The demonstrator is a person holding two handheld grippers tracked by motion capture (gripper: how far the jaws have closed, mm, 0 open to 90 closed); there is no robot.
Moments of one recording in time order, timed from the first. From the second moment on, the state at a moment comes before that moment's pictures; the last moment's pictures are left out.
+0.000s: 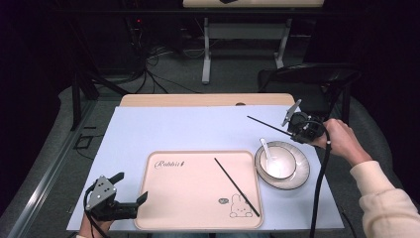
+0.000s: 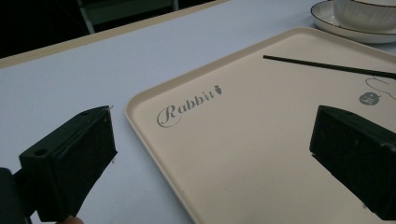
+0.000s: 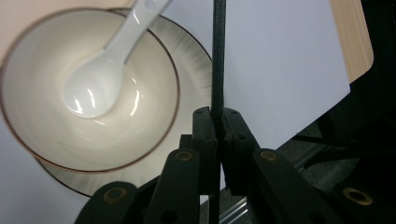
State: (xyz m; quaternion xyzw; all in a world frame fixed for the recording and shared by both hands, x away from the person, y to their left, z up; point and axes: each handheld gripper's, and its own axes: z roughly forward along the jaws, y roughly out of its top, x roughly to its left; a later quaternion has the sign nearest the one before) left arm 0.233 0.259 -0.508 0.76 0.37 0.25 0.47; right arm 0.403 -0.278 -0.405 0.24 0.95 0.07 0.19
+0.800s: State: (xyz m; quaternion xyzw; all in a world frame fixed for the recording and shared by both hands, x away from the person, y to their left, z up) left arm 0.235 0.257 -0.507 0.76 0.37 0.25 0.48; right arm 0.347 -0.216 -0.386 0.37 0.91 0.13 0.13
